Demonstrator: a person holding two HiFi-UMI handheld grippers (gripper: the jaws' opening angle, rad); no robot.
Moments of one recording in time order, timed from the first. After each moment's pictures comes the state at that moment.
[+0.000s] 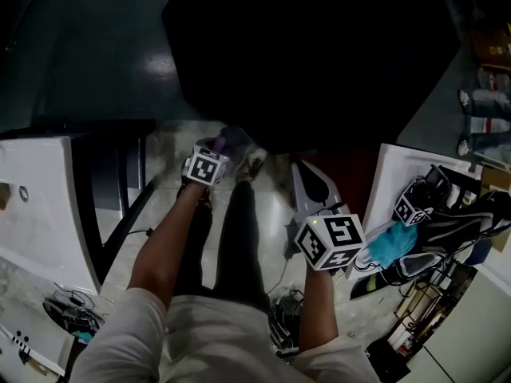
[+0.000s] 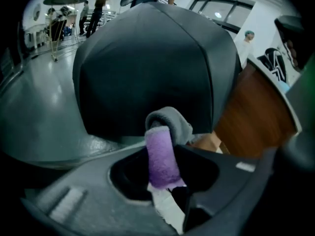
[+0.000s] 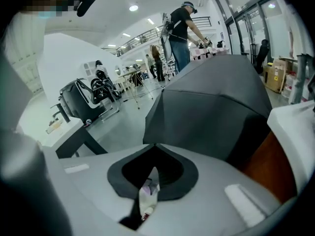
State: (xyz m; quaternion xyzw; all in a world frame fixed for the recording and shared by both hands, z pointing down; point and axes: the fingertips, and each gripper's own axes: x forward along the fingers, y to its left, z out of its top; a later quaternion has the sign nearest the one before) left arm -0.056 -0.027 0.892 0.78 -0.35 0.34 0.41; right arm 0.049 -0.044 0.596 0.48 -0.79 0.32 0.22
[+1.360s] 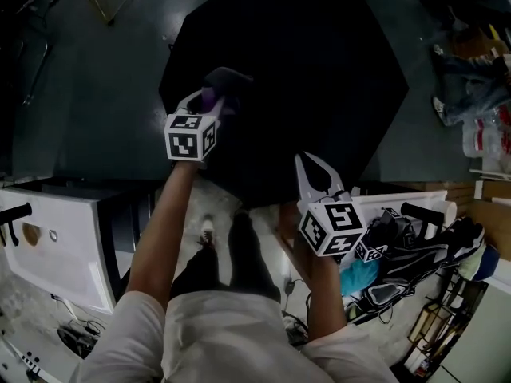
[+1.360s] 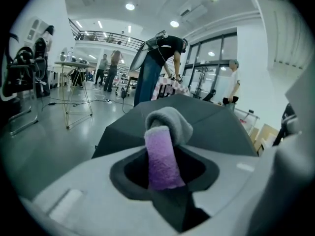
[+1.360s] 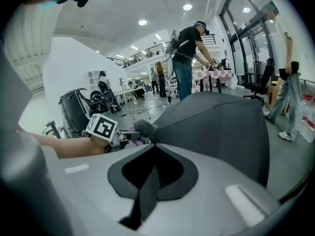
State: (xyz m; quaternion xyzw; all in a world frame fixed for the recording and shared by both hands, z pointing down) left arm -0.061 -0.360 0.560 0.81 -0.51 0.15 0.25; right arm 0.109 -0.223 0.457 0.49 -0.82 0.24 0.18
